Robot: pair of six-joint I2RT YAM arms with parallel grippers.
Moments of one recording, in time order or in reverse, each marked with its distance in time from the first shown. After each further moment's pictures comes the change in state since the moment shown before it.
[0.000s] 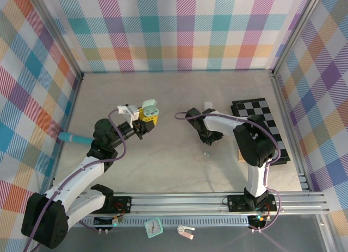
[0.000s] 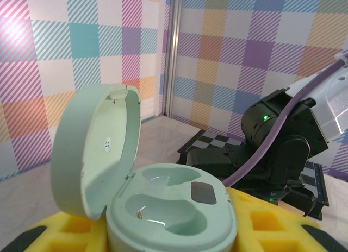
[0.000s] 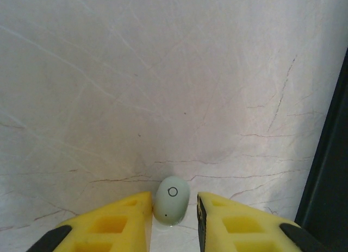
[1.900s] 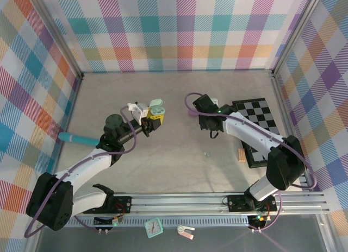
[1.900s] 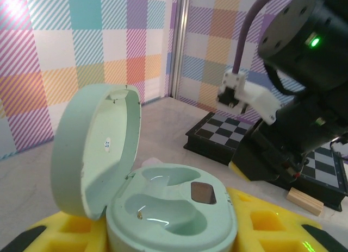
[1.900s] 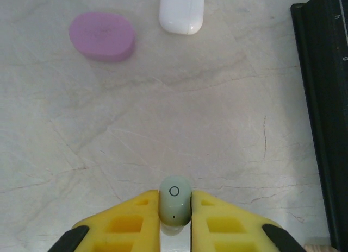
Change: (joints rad) left arm -0.064 0.190 0.032 0.071 -0.072 0.034; right arm 0.000 -0.370 -0.010 0.134 -0.111 0.164
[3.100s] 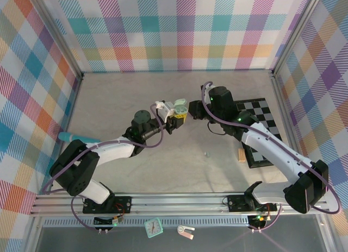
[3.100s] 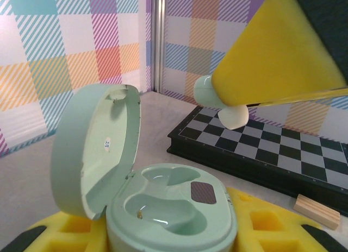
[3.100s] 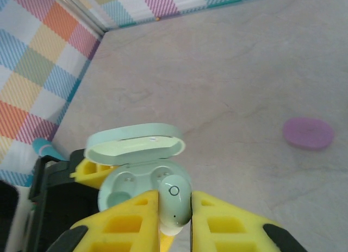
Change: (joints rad) left arm -0.224 0.370 0.173 0.173 -0.169 0.045; right arm 0.000 -0.256 -0.052 0.402 -0.450 0.002
